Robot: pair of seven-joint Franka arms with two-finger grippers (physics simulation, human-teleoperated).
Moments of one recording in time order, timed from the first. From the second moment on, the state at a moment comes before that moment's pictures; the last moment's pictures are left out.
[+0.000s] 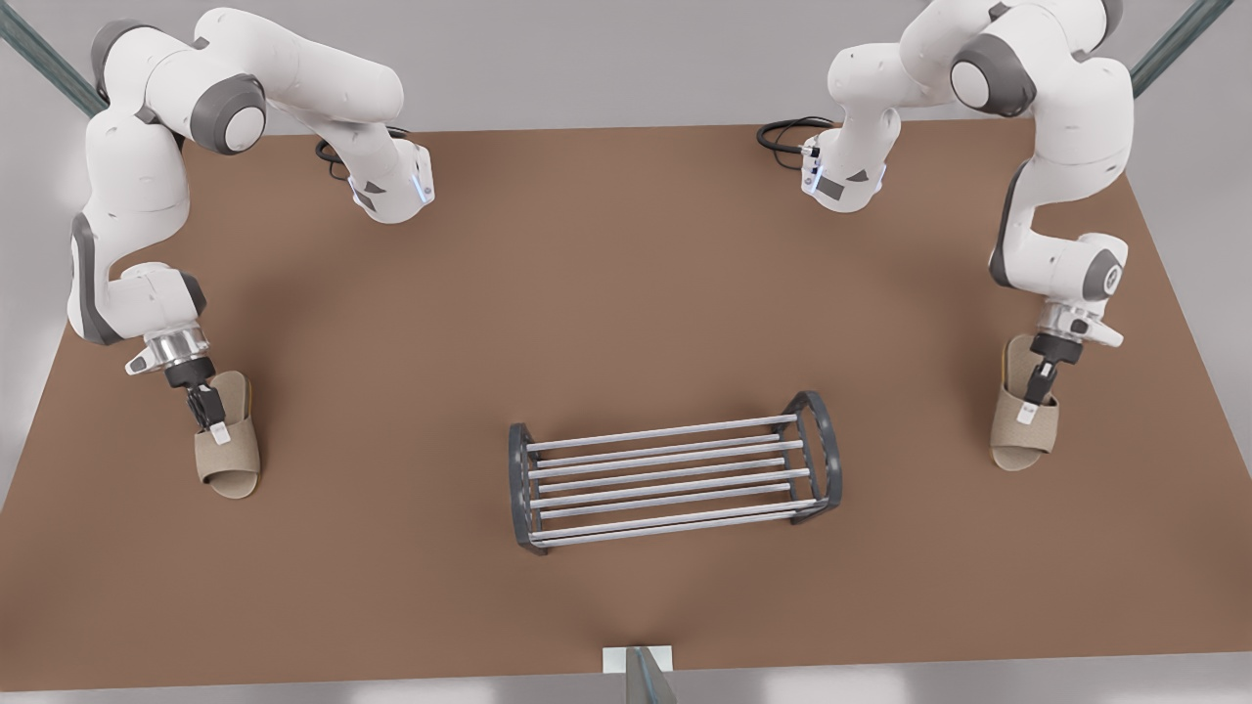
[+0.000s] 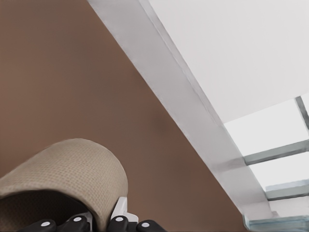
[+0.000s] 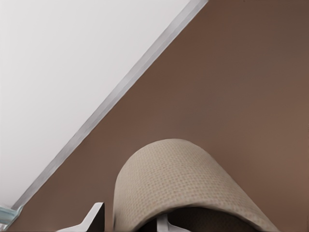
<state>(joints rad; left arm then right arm) -0.01 0.46 0.54 -2.19 -1.94 2.15 1.34 -0.17 0.58 -0.45 -2.18 2.01 2.06 -1.64</state>
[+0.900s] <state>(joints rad) -0.85 0.37 0.27 -1.68 -1.57 3.04 0.58 -0.18 0.34 -0.32 -2.21 2.01 2.18 -1.69</state>
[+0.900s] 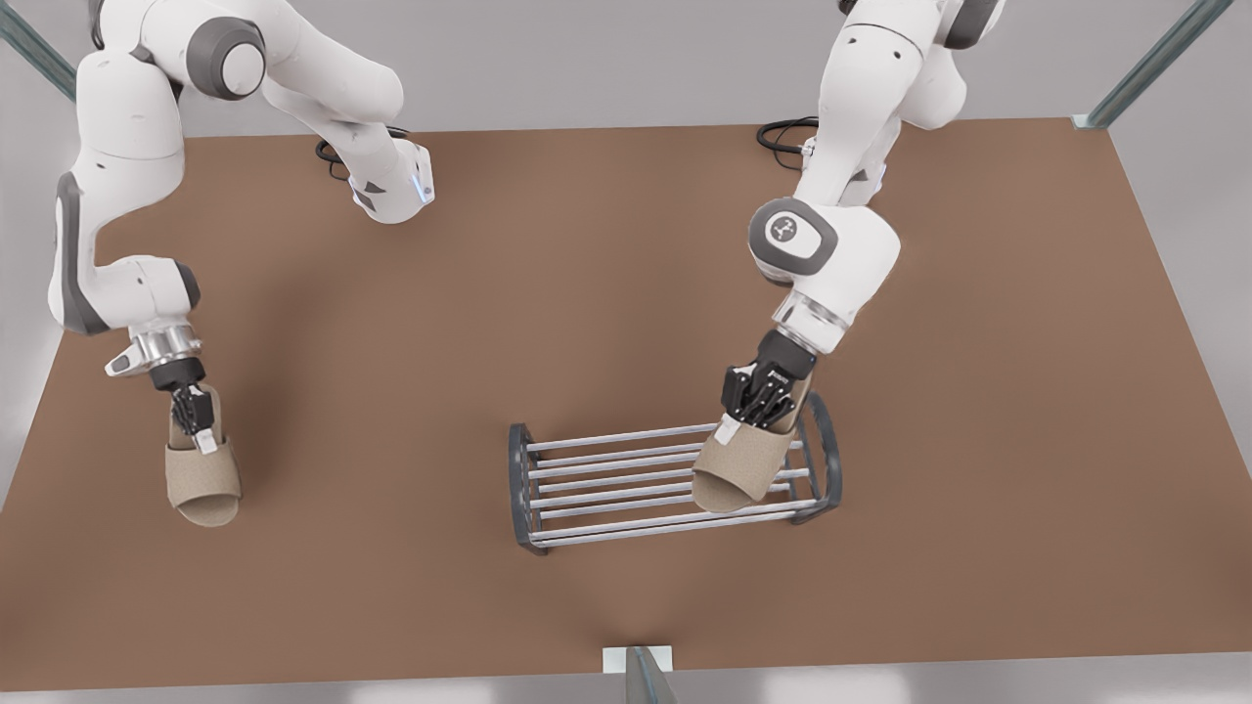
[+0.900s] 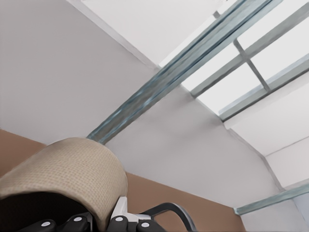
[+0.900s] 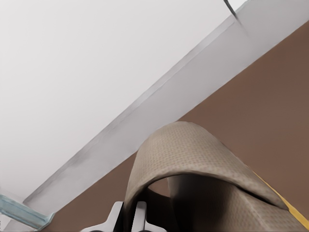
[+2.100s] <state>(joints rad) -1.21 -0.04 0.67 -2.05 -1.74 3.40 0.06 0.25 0.24 0.32 -1.81 2.61 2.70 -1.26</state>
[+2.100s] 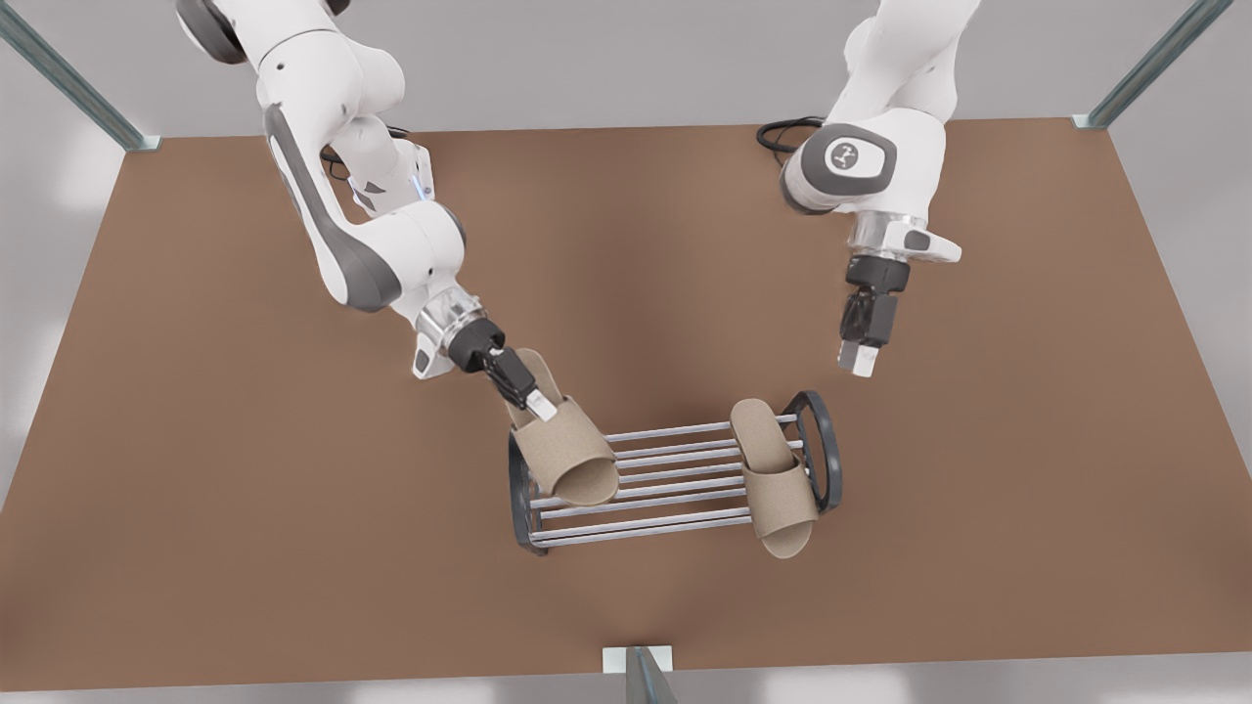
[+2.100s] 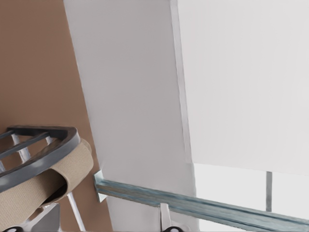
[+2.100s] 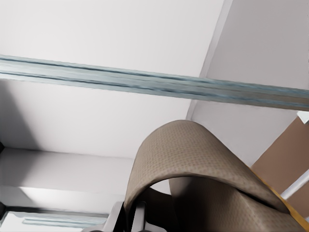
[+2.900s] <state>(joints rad) -0.06 0.12 -0.06 -1.49 0.09 1.61 0.05 0.44 0.63 0.22 -1.50 2.69 2.75 -1.23</state>
